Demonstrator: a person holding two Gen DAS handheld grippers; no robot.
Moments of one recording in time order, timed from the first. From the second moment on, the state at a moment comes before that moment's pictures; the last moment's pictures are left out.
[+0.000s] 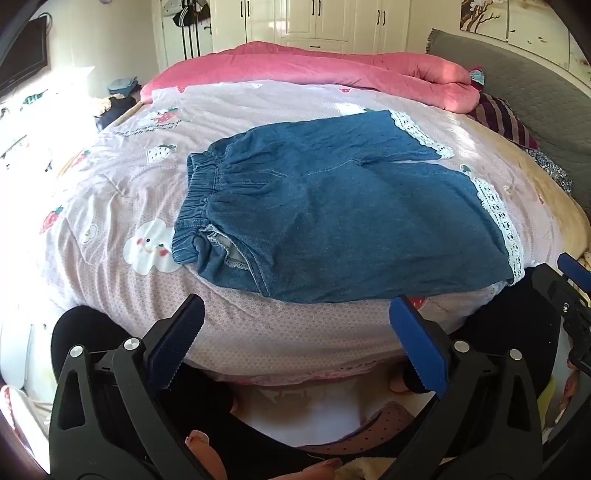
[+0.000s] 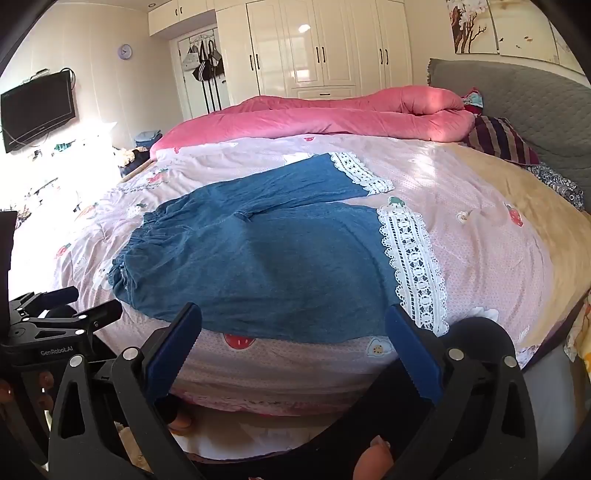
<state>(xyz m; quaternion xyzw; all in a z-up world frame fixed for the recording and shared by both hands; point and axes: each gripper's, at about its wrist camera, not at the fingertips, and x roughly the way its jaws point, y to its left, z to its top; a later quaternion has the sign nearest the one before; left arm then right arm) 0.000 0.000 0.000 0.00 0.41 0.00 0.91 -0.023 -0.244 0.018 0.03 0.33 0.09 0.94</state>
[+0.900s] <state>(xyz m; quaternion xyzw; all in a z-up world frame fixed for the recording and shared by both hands) -0.003 0.005 0.009 0.00 0.40 0.00 0.91 -0.023 -0.235 0.019 0.02 0.32 0.09 0.94</state>
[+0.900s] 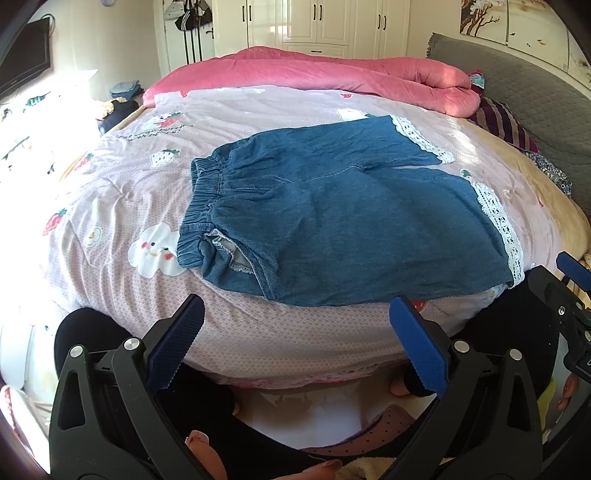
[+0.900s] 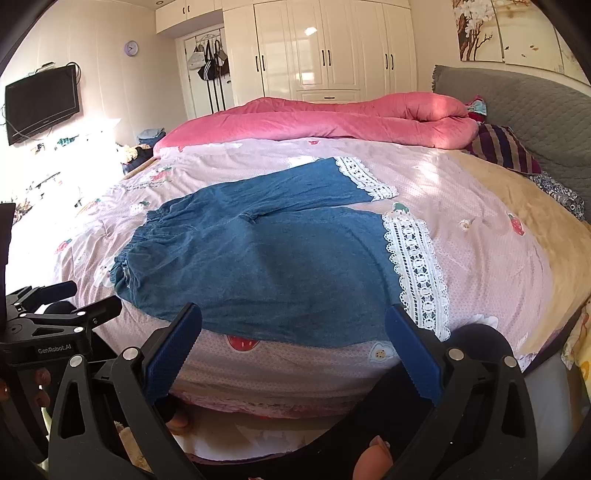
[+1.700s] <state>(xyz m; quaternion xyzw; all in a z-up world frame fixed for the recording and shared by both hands) -0.005 0.003 0.009 0.00 0.40 0.00 0.92 -0.022 -0.235 0.017 0.01 0.33 0.09 0.94</state>
